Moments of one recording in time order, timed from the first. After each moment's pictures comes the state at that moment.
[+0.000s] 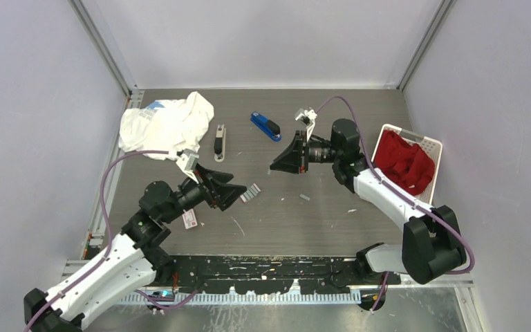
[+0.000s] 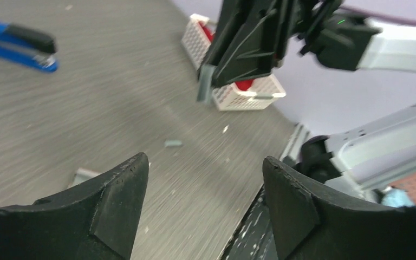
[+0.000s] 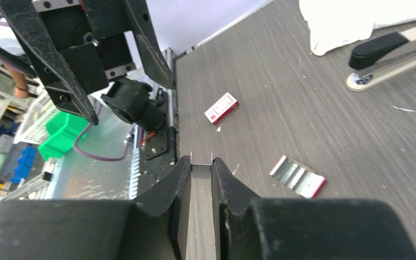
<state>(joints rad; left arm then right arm) -0.68 0.63 0.44 0.30 0.27 -0.57 0.39 1.31 0.81 0.41 -1.09 0.45</state>
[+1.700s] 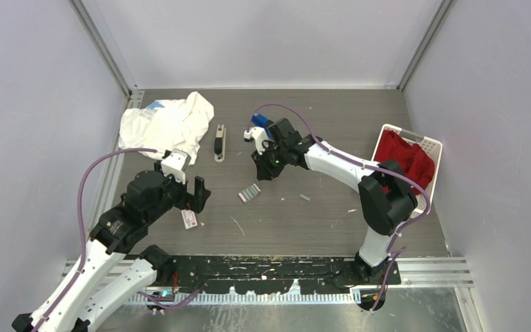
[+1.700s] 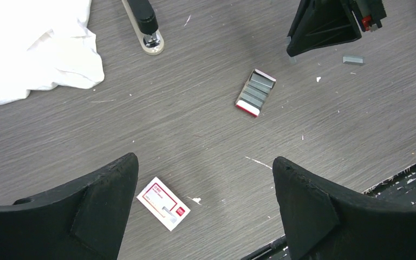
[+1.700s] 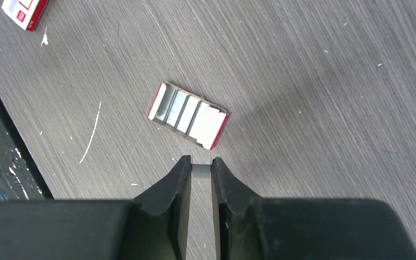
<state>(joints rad) -0.58 0.58 0.79 -0.68 -0.08 -0.12 0.67 1.74 1.26 -0.40 -0.42 -0.17</state>
